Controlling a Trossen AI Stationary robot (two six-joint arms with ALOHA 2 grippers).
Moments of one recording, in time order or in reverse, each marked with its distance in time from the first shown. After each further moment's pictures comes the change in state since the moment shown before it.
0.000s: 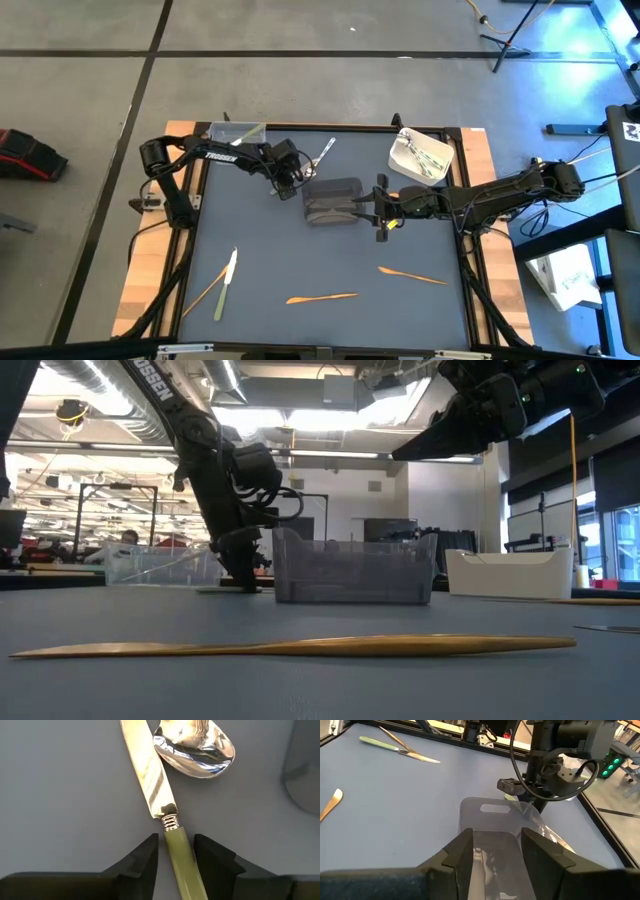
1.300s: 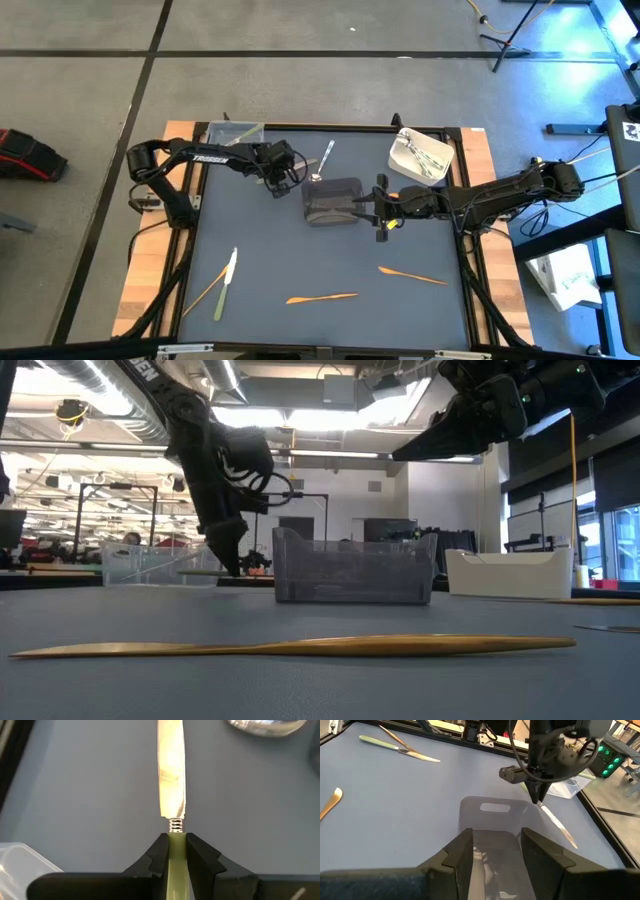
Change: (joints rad) left arm -0.036 -0.139 -0.008 -0.125 -0.172 0.004; right arm 0.000 0.000 0.000 -0.003 0.000 0.000
